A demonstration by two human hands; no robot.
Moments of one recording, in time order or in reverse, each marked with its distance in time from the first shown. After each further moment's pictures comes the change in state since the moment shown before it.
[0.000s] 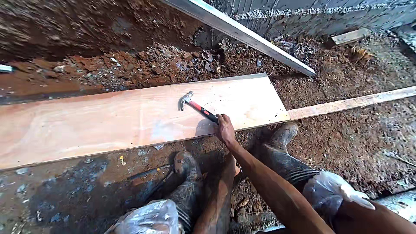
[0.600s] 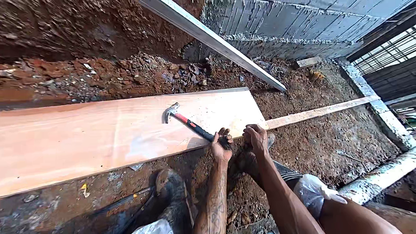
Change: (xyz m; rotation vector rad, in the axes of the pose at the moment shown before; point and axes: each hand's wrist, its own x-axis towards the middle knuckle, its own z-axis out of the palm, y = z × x) left_hand 0.041 0.089 0.016 -0.967 -0.373 0.180; right_hand -0.036 0.044 -0.131 0.677 0.358 0.444
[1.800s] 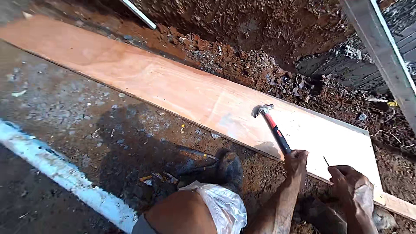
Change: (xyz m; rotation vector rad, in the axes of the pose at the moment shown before) left_hand 0.014 0.026 -0.020 0.728 0.174 0.437; right_hand -0.029 -0.019 0.047 -0.869 -0.190 -0.303
